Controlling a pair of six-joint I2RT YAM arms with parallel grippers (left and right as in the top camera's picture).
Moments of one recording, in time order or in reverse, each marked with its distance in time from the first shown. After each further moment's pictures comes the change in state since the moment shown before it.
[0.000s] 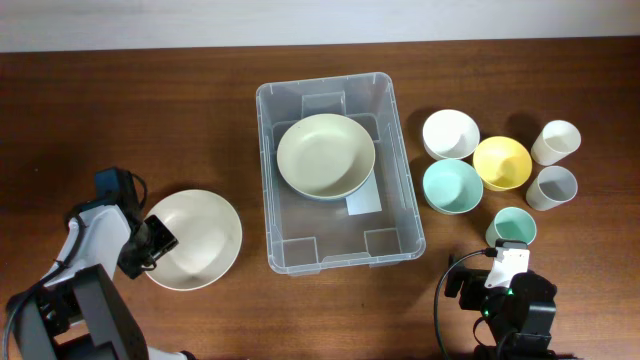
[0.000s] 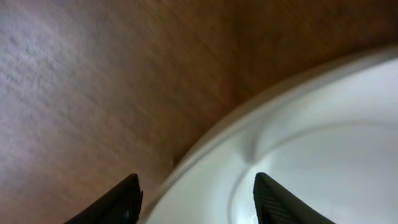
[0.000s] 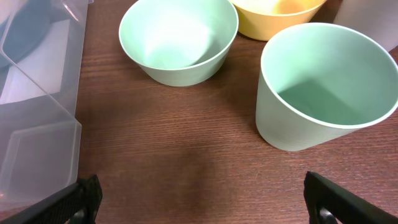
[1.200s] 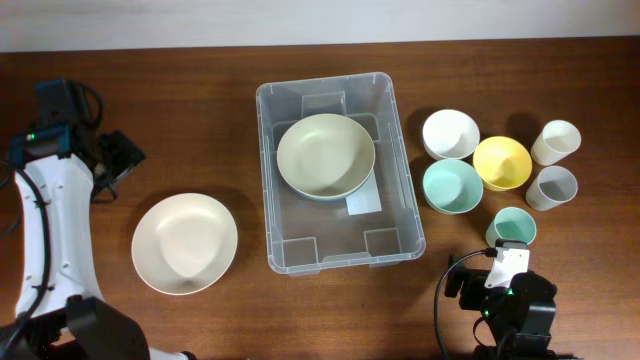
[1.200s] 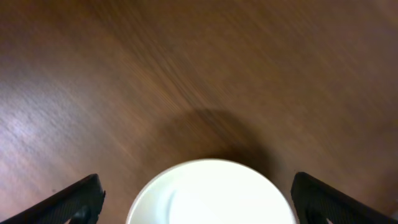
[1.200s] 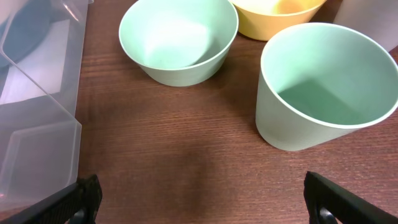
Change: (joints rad) left arm -0.034 -0.006 0.588 -0.285 -0.086 -0.073; right arm 0.000 0.000 0.000 0.000 0.000 0.000
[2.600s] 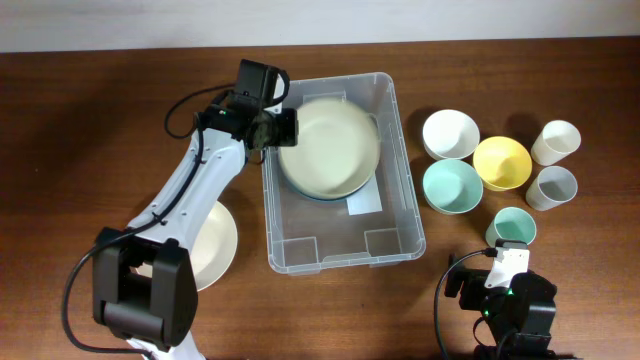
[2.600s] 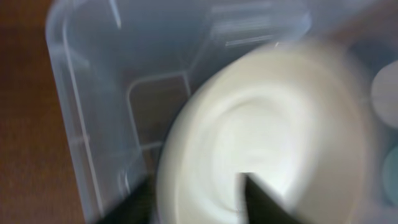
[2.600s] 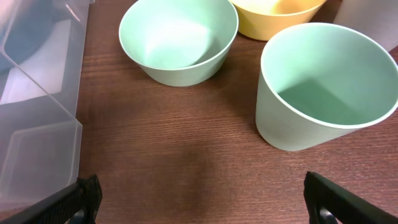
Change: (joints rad) left arm -0.620 0.230 0.039 0.457 0.276 0.227; right arm 0.000 0.000 0.000 0.000 0.000 0.000
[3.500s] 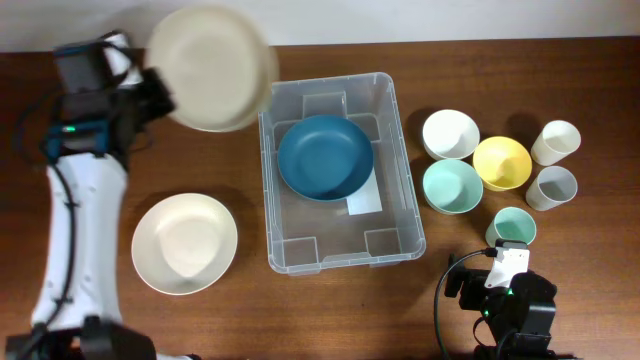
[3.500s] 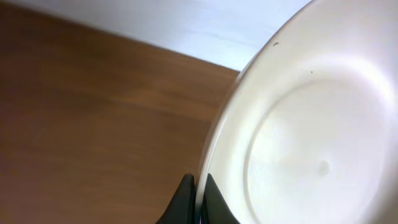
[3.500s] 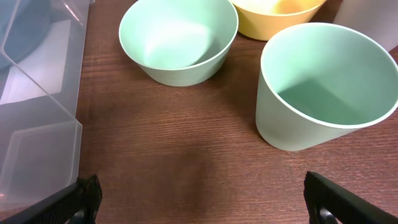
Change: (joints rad) left arm 0.410 -0.276 0.006 -0.006 0.113 -0.032; right arm 0.000 0.000 0.000 0.000 0.000 0.000
